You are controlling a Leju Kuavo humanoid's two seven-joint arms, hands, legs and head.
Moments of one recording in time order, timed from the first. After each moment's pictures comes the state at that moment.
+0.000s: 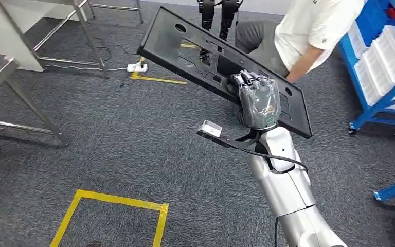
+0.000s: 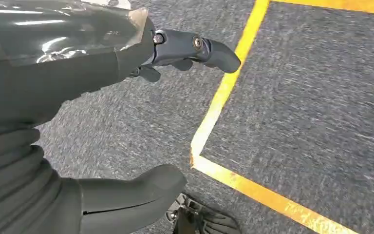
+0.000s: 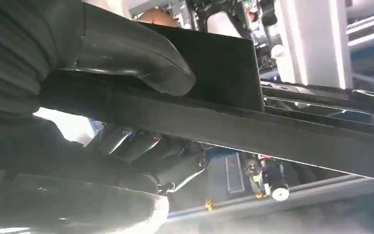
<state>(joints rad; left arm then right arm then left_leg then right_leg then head) -0.14 -0.15 -0.16 -0.19 0.36 0.68 -0.30 -0.61 0.05 0.39 -1.23 1.22 -0.54 -0.14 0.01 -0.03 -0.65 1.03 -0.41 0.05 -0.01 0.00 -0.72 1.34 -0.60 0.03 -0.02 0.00</state>
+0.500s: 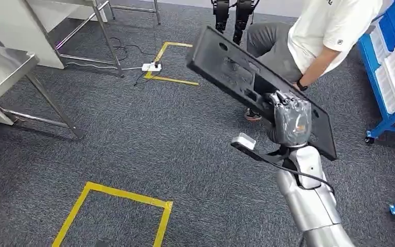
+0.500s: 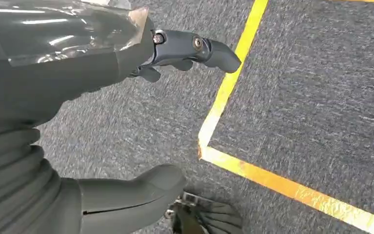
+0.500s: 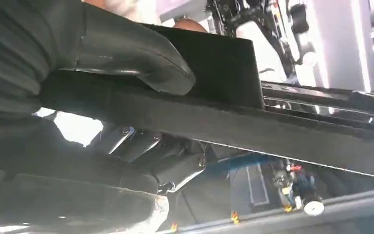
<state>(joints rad) -0.14 -0.15 -0.21 -0.19 0.28 0.66 -0.27 -0.47 -0.11 0.31 -1.28 1.14 -0.60 -0.17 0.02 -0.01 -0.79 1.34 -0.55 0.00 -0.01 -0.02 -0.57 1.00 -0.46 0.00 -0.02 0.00</state>
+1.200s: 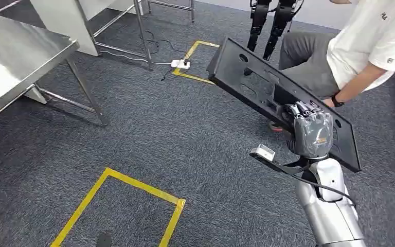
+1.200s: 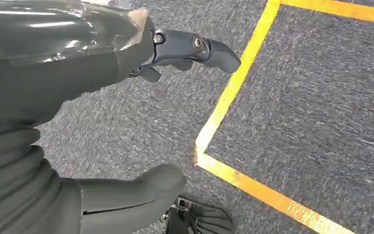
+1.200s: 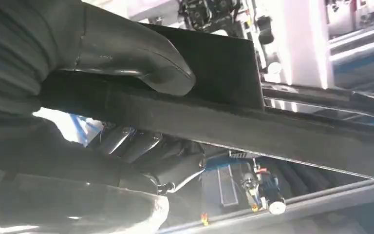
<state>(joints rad) -0.18 -0.14 -0.24 -0.19 0.25 0.64 -0.27 -0.42 -0.20 0.27 -1.33 1.10 -0.61 -0.19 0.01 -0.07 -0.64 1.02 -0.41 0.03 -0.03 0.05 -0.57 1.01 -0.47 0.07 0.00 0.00</state>
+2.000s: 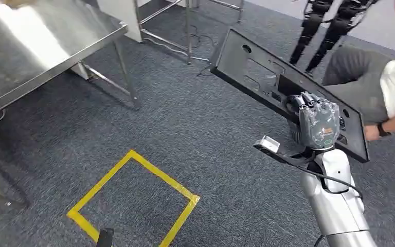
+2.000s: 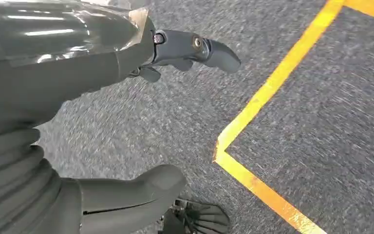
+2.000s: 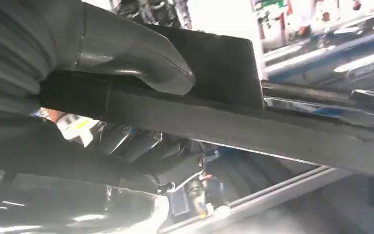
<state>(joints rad) -0.19 -0.15 -0.25 -0.19 0.24 0.63 -0.27 -0.46 -0.24 0.26 -1.33 1.09 -0.59 -0.20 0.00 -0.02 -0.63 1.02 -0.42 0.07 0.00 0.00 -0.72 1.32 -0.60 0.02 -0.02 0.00</state>
